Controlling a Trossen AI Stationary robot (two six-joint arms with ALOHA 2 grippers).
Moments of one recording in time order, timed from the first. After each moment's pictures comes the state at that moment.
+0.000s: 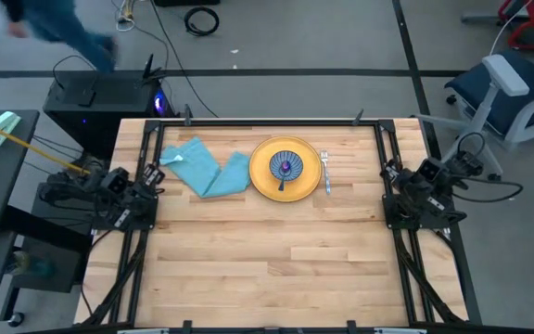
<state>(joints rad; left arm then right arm) -0.23 0.00 0.01 0.81 0.12 -0.20 0.54 0.00 0.09 0.74 0.18 0.26</state>
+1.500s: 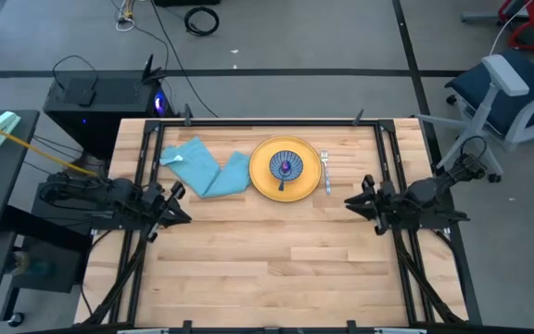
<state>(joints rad) -0.23 0.01 0.01 0.19 0.12 -0.21 0.49 0.00 0.01 0.07 0.46 0.25</state>
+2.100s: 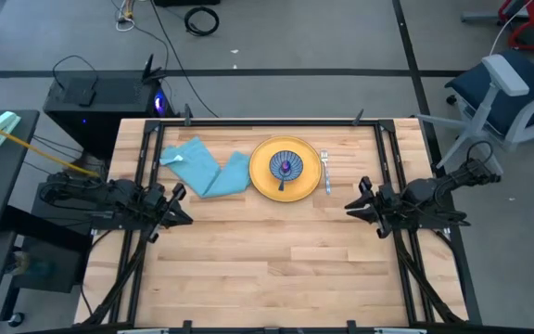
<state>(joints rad) -0.23 0.01 0.01 0.12 0.12 -0.22 0.39 0.01 0.01 0.07 0.24 0.19</state>
